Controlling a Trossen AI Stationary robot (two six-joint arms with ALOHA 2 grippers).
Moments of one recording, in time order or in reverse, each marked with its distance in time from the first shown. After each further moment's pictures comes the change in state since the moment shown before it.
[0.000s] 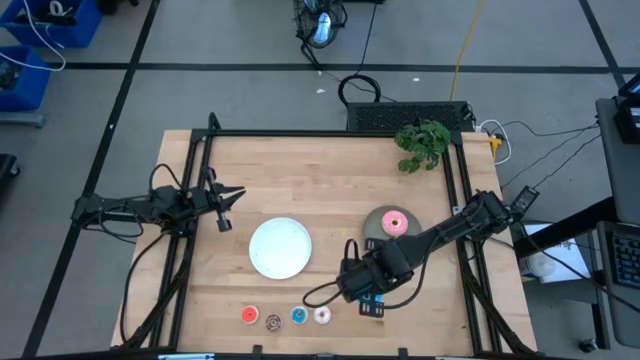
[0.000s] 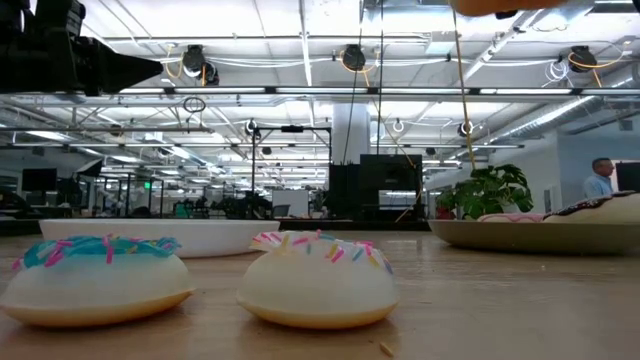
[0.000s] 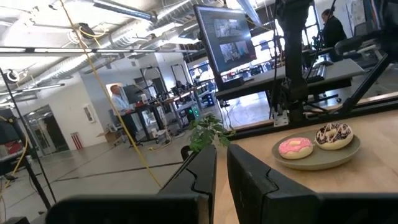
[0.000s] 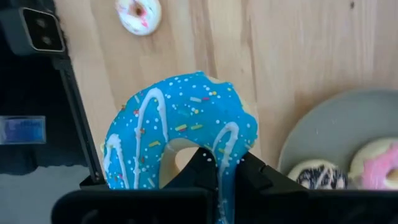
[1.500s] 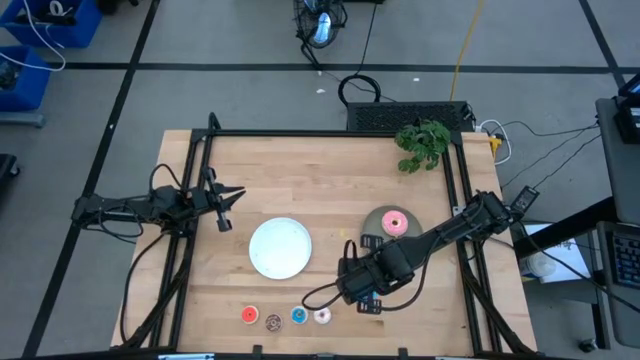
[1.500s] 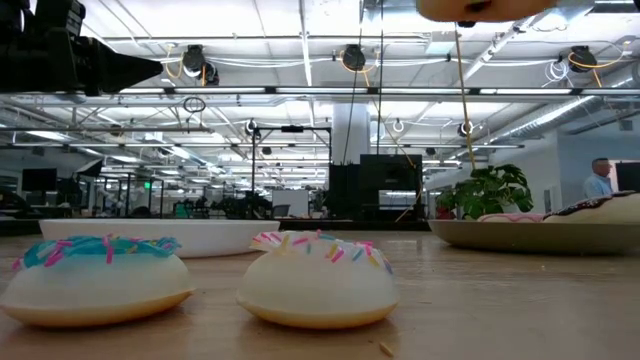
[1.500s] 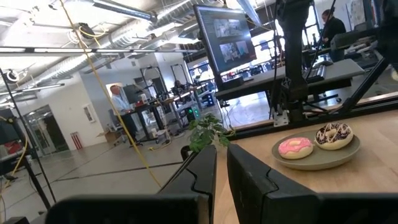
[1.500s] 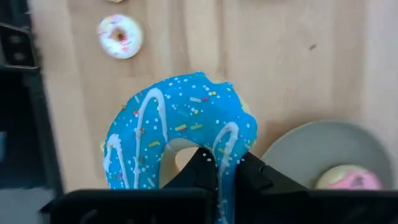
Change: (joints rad) left arm 0.000 0.000 0.000 0.000 0.000 -0.001; right arm 0.009 0.000 0.000 0.034 0.145 -0.075
